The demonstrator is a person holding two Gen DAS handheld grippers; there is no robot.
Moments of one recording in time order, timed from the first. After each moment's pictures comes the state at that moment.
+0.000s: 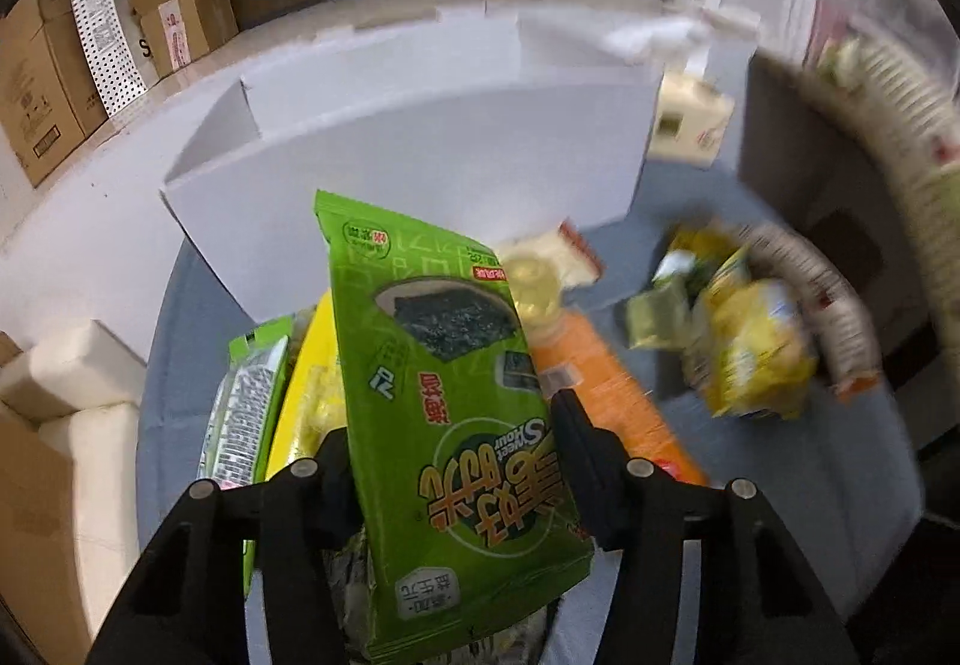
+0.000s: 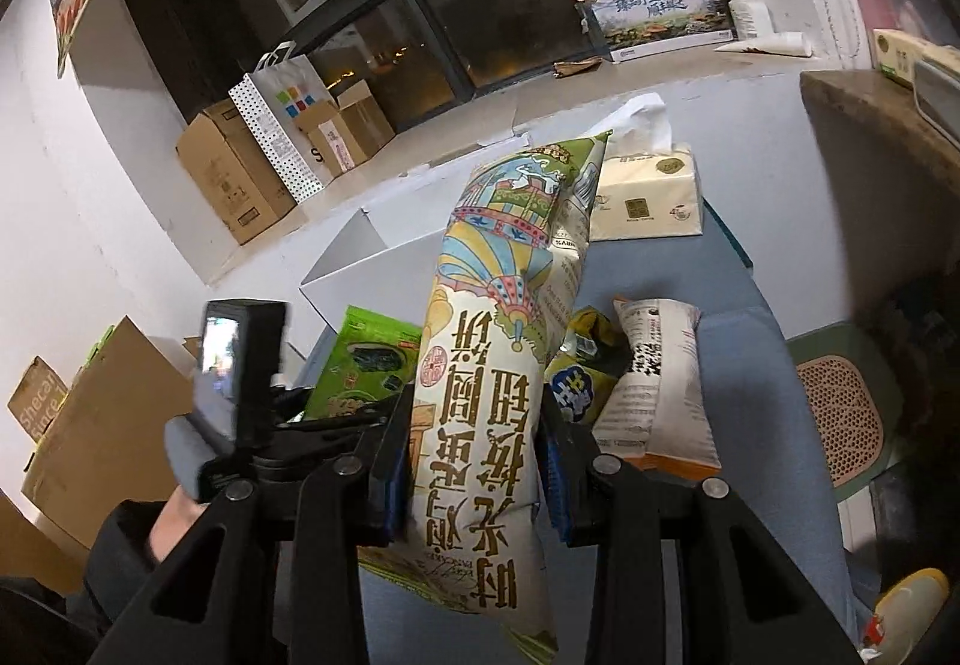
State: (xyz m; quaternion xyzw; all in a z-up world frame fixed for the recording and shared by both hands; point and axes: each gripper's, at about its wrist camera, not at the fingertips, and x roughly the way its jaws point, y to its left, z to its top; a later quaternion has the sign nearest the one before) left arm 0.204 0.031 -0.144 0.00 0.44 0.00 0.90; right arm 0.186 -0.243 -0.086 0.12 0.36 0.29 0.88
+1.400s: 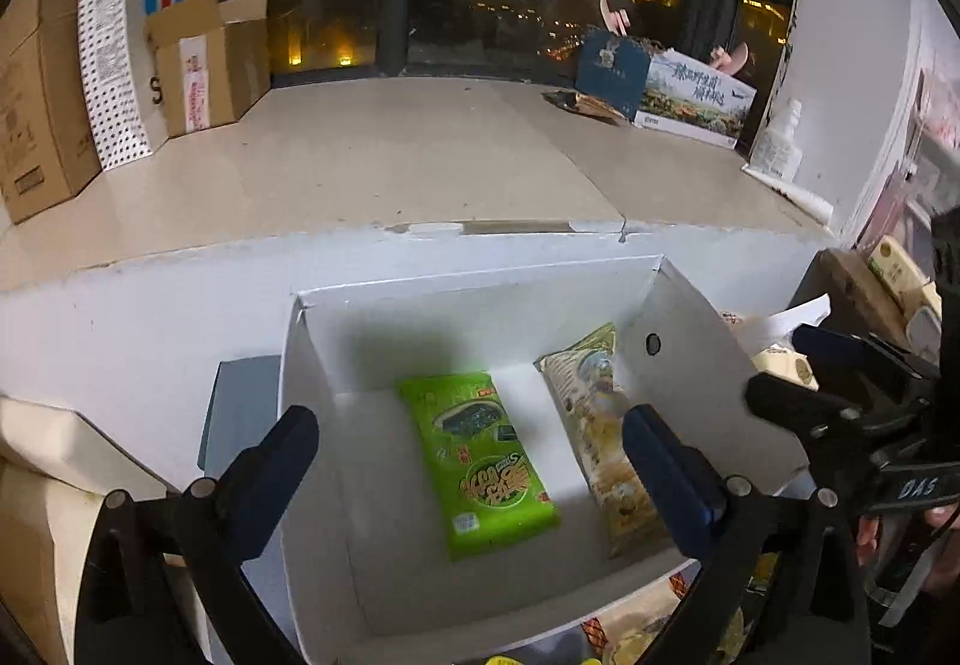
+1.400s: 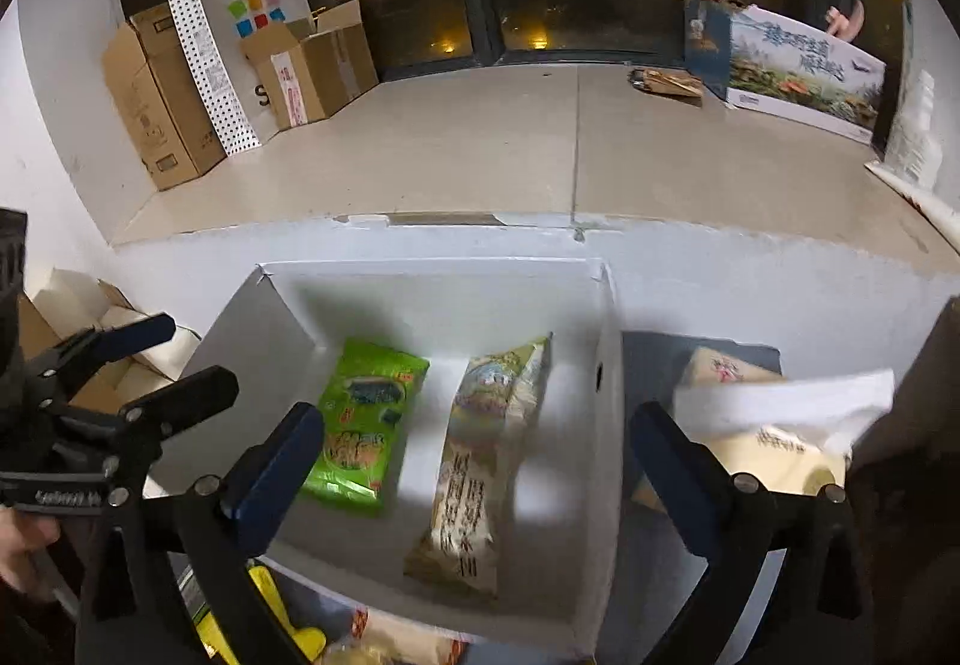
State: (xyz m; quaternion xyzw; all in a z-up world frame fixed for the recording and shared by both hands) left arm 0.371 0.153 -0.059 -0.07 0.38 0.01 0.92; right arm 0.432 -0.073 -0.048 -0.03 0.40 0.27 0.87
